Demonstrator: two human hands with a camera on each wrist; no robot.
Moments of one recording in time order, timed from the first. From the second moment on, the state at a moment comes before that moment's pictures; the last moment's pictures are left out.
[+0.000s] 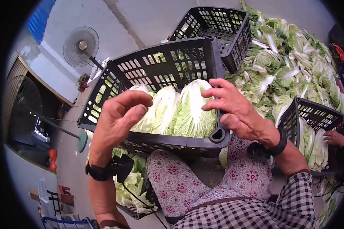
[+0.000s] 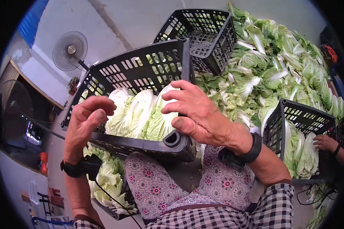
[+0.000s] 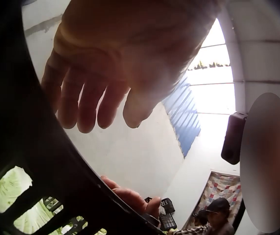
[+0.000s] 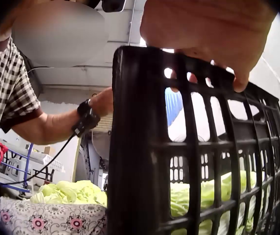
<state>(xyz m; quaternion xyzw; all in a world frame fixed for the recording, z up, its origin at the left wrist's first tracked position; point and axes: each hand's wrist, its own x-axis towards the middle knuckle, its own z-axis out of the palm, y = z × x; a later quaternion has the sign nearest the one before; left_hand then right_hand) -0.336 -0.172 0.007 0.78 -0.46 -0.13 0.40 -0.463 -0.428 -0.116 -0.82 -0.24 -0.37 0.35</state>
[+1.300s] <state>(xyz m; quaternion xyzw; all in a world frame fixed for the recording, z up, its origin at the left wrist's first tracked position) -0.208 -0.298 -0.104 0.80 -0.24 -0.48 0.27 -0.445 -0.421 -0.145 -0.71 -0.27 -0.45 0.46</state>
